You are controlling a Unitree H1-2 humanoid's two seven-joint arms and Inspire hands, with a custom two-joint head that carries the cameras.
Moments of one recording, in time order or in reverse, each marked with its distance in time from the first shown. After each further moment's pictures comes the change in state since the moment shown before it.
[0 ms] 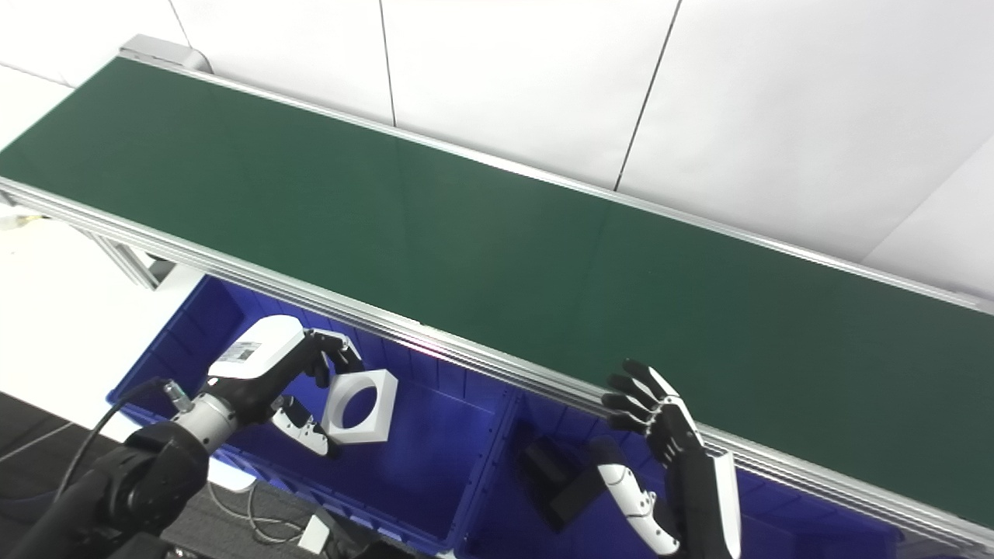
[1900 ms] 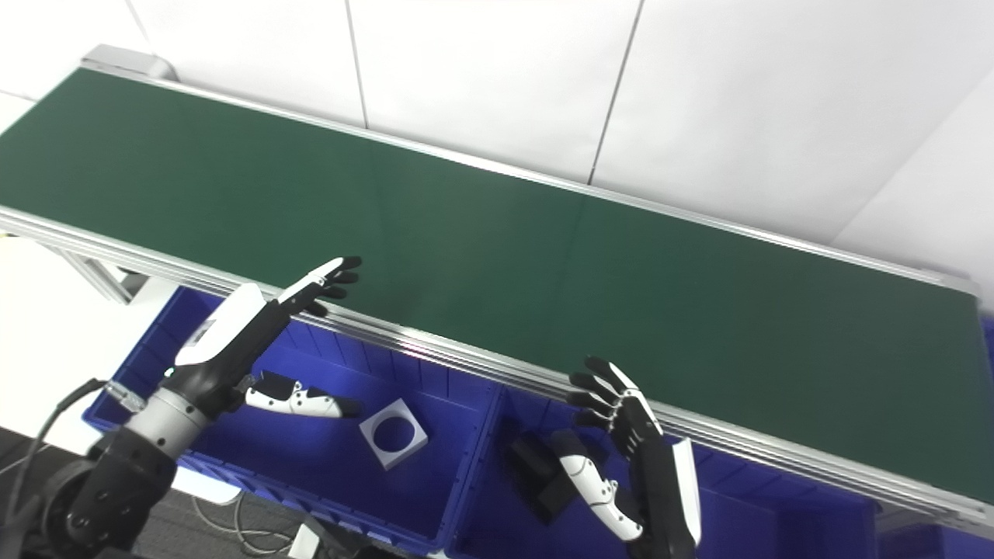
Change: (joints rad) left arm 0.045 -0.085 0.047 -0.339 -0.401 0.001 -0.059; right arm -0.004 0.035 0.023 0.088 -0.017 -0.008 -0.002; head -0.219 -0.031
